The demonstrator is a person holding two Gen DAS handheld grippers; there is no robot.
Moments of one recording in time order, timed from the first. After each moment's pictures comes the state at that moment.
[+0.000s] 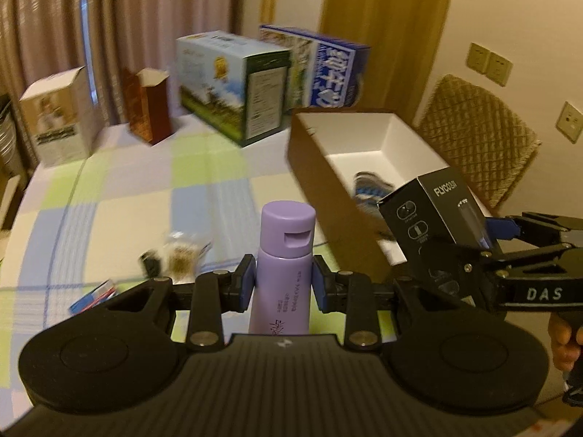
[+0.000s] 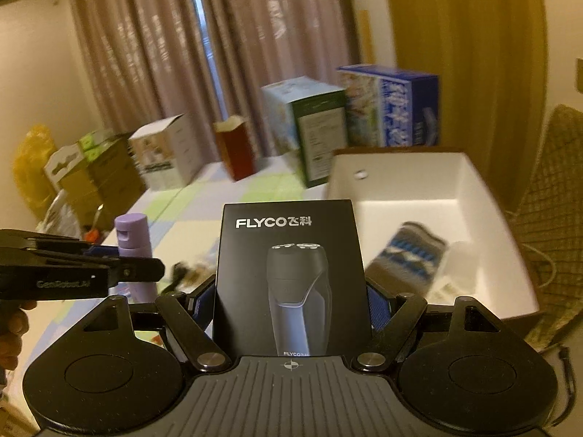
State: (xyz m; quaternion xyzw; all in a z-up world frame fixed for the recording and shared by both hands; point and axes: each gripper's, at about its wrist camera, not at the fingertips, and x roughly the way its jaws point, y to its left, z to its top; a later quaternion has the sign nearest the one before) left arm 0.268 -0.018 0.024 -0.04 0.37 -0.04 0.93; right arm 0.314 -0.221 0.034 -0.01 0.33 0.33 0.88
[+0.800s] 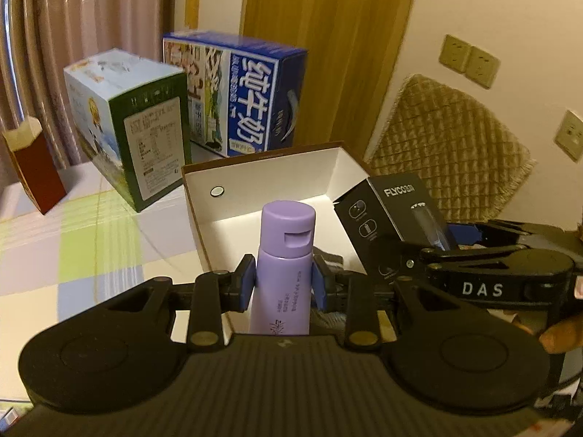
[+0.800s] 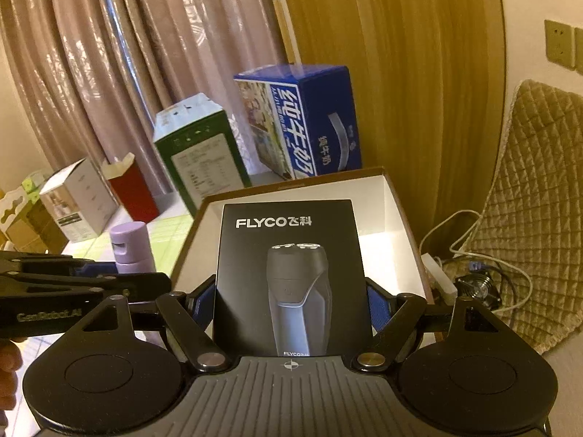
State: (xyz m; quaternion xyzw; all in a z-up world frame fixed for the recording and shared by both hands) left arm 0.463 -0.121 0.011 -0.03 0.38 -0.10 0.92; right arm 0.511 -0.270 0.012 0.02 0.36 0.27 0.89
